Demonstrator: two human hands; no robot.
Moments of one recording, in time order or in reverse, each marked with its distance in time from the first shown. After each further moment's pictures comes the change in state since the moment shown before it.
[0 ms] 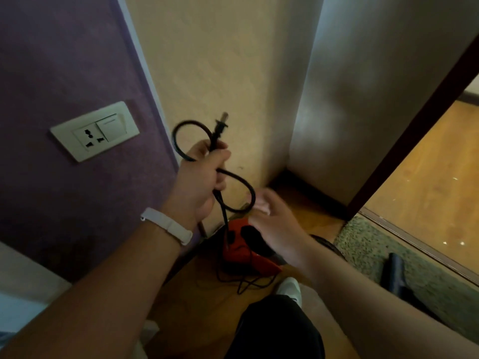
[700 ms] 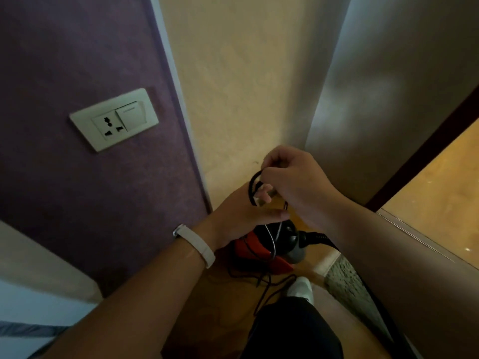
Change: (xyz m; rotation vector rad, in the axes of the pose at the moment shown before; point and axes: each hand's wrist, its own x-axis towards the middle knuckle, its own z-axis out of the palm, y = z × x) left_hand -0.007 -0.065 -0.026 0.562 -0.501 -0.044; right_hand 0.019 -0.076 0.008 -0.121 0.100 -0.096
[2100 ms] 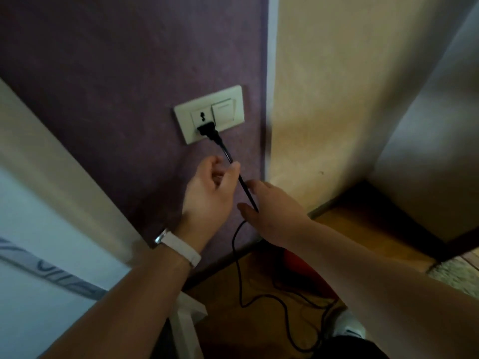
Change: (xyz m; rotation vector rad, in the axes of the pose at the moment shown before) left_hand -0.070 -0.027 -0.119 0.265 0.974 -0.084; right_hand 0.042 0.027 0.149 -0.734 -0.349 -0.335
